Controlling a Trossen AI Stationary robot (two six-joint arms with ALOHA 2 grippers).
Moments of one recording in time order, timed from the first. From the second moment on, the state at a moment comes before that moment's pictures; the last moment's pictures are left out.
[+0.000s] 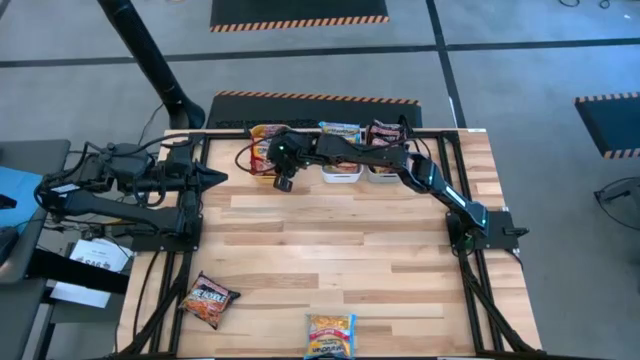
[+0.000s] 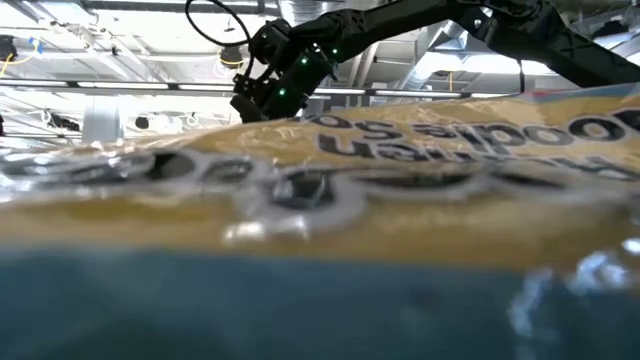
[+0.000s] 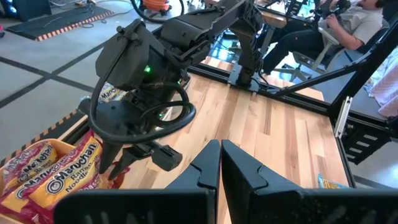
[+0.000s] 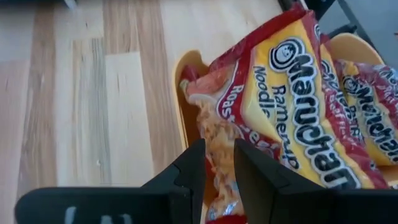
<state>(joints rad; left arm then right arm) -0.05 0.63 1.12 -0.75 -0.30 -0.28 -0.28 2.41 2.25 -0.60 0.03 -0.10</state>
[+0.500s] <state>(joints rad) -0.05 0.63 1.12 -0.75 -0.30 -0.30 -0.30 2.49 2.26 -0.59 0.02 -0.06</state>
